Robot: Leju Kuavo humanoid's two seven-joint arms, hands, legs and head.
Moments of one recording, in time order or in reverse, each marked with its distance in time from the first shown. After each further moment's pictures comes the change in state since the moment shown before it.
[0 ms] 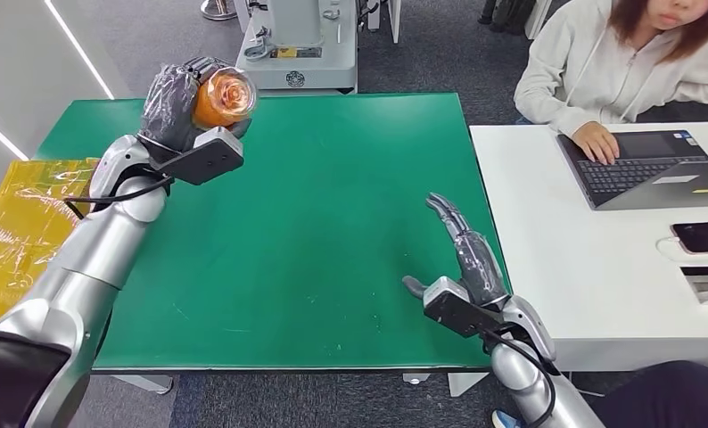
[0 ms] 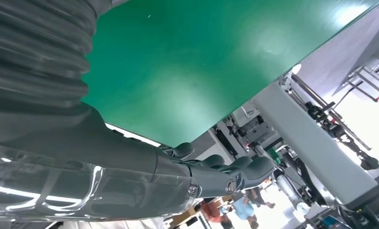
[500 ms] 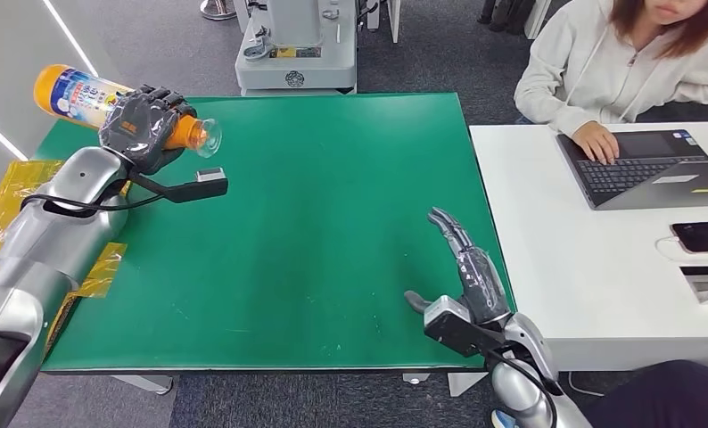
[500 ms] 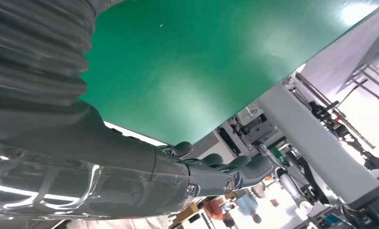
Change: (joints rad) left arm -0.078 0.151 -0.126 0.264 -0.580 0.164 0.200; right arm 0.077 -0.003 -0.008 -0.047 0.031 -0.030 0.000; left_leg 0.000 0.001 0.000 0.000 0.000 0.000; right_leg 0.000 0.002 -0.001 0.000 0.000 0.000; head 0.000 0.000
